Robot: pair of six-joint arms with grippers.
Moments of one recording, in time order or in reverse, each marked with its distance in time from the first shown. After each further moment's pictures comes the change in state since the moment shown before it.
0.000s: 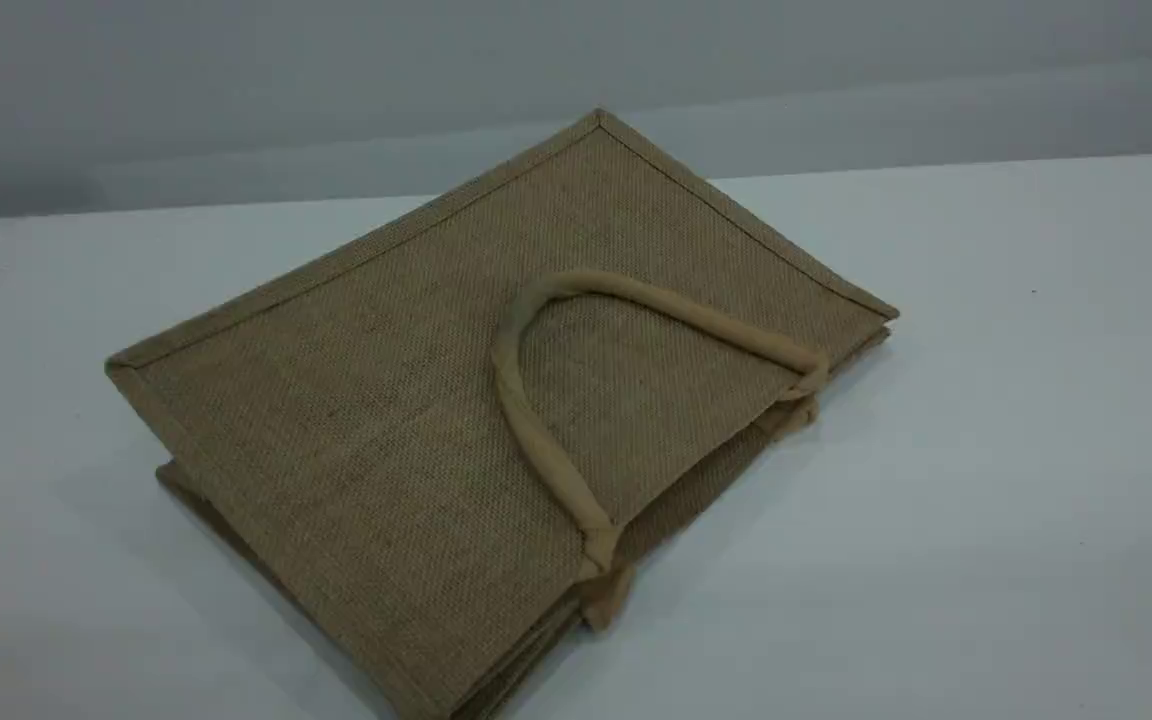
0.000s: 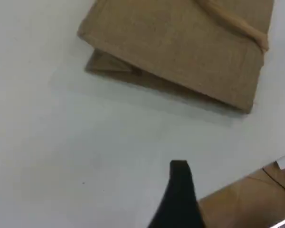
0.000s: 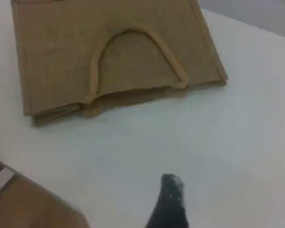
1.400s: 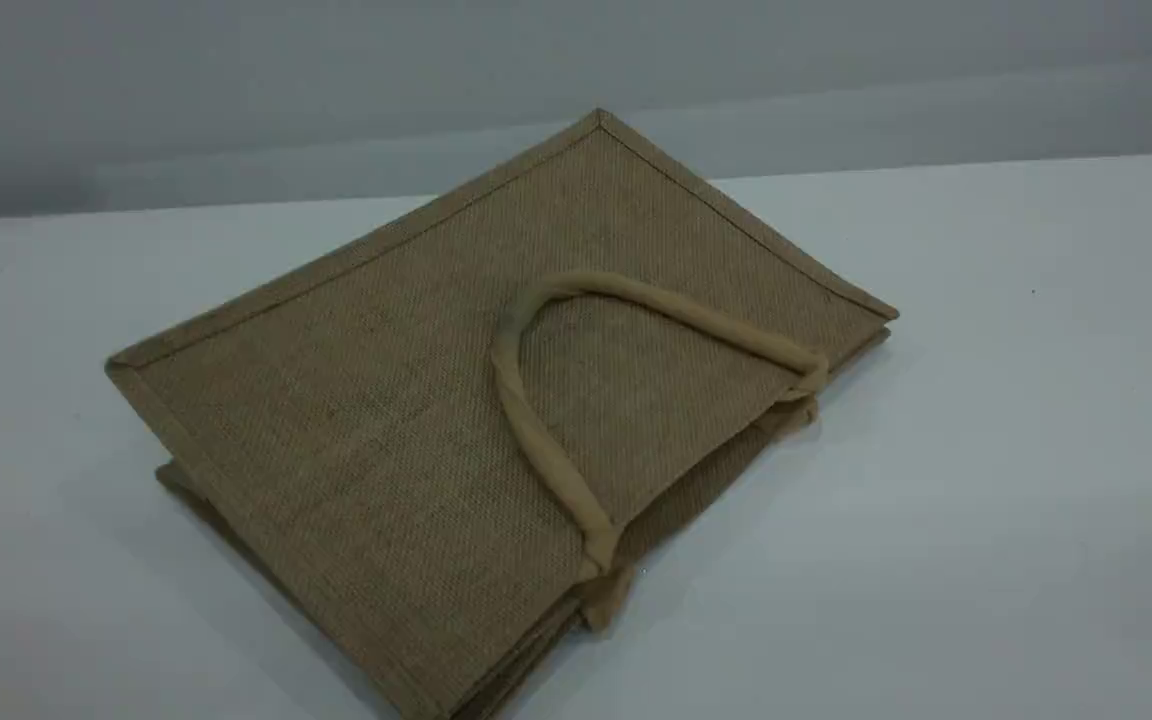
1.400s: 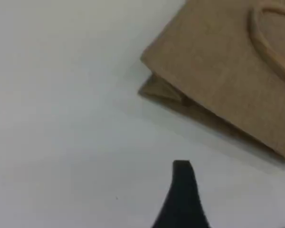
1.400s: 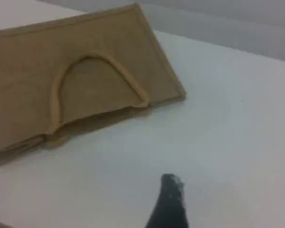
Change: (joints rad) left arm 0.201 -0.146 0.028 -0.003 -0.043 -0.016; right arm -0.178 -0.081 0.000 0.024 0.003 0.000
